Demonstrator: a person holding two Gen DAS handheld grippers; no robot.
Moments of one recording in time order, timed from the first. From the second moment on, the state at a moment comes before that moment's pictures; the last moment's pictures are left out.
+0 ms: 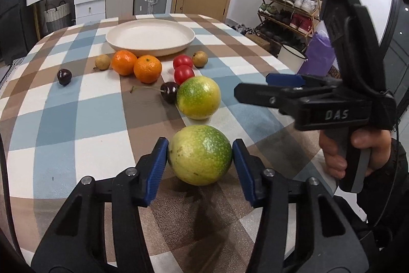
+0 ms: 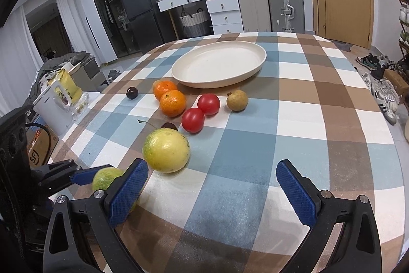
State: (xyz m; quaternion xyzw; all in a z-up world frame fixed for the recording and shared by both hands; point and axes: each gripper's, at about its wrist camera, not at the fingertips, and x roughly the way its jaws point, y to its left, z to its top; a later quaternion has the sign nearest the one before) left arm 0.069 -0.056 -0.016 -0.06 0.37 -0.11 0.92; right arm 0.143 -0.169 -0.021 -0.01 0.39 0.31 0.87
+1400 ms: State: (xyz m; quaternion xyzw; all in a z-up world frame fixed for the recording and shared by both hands) left arm 0.102 0.015 0.019 -0.10 0.32 -0.02 0.94; right arm 0.159 -0.107 -0.035 -0.03 0.42 0.40 0.82
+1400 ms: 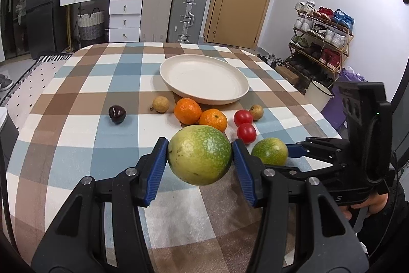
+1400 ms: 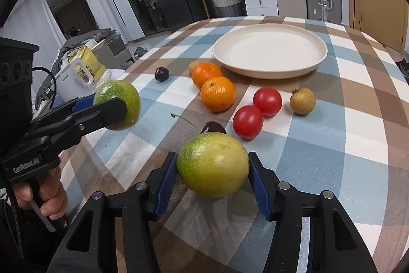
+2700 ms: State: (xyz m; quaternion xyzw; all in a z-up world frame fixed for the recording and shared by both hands) left arm 0.238 0.024 0.044 -0.07 0.27 0.00 0.96; right arm 0.250 -0.123 0.018 -0.01 0.34 0.36 0.87
